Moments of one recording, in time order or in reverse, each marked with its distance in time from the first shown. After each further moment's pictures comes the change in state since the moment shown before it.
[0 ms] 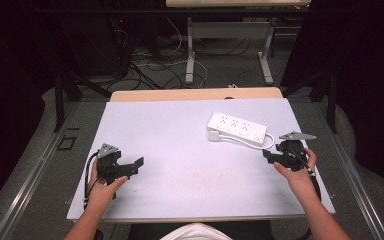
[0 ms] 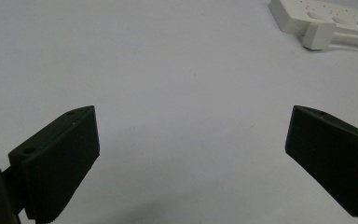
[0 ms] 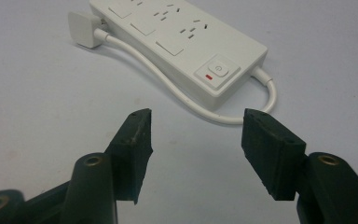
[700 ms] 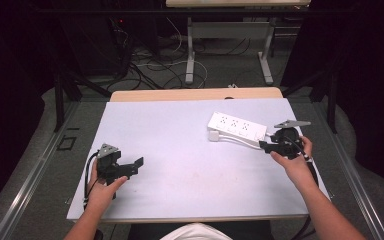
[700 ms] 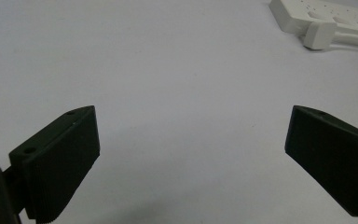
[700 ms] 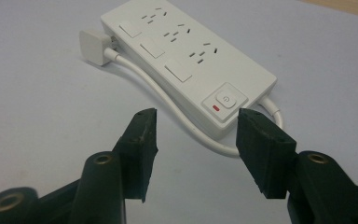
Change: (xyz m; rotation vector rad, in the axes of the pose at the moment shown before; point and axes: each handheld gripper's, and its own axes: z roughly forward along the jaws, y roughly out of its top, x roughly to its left) left arm 0.001 0.000 -0.001 0.007 -0.002 0.005; right arm -0.001 0.033 0.009 0.033 0.039 -0.030
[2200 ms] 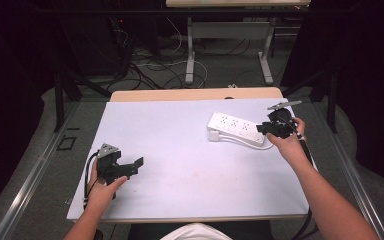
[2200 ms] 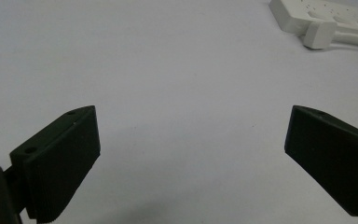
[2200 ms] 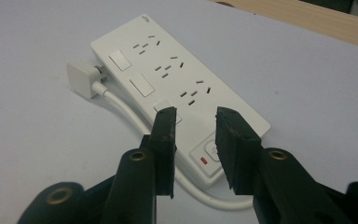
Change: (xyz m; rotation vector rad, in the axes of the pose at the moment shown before) left arm 0.000 0.000 0.000 0.001 -0.002 0.002; right arm -0.013 0.049 0.026 0.040 0.018 -0.034
